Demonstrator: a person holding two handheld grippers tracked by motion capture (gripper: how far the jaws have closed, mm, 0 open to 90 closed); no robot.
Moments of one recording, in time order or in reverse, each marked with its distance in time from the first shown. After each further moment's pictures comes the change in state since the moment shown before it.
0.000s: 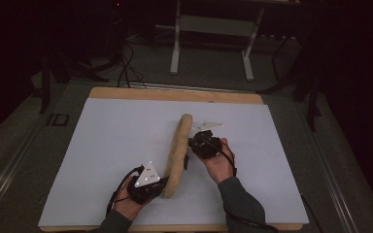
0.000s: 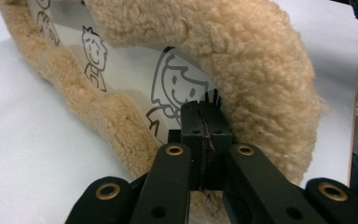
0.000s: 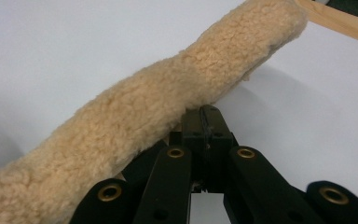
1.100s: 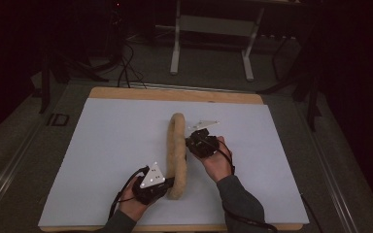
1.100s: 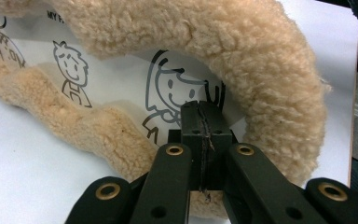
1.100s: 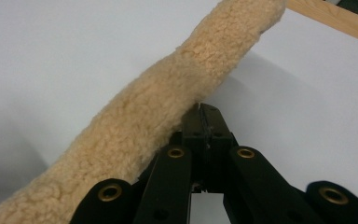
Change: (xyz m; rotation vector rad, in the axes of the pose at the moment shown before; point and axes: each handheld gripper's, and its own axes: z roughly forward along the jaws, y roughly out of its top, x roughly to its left) left arm -0.006 0.004 0.010 -0.010 -0.008 0.015; right arm 0.007 0.008 0.001 0.028 0.024 -0.024
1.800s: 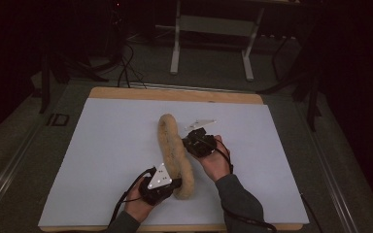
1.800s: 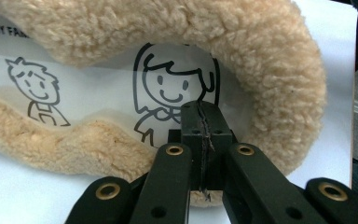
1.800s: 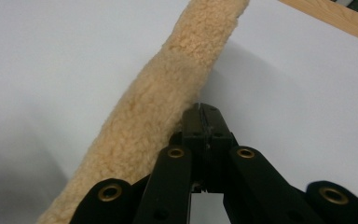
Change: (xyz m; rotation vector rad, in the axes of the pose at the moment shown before) left arm -0.009 0.004 0.015 0.010 -0.014 0.024; right arm 0.005 0.006 0.001 0.012 0.024 -0.026
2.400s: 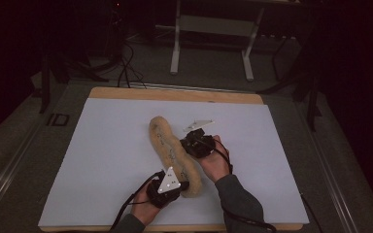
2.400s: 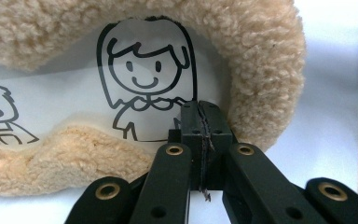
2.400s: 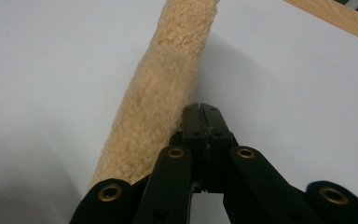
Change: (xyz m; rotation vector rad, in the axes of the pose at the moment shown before) left arm -0.013 0.001 0.017 0.025 0.011 0.037; right arm 0.004 0.001 0.000 0.004 0.022 -0.021
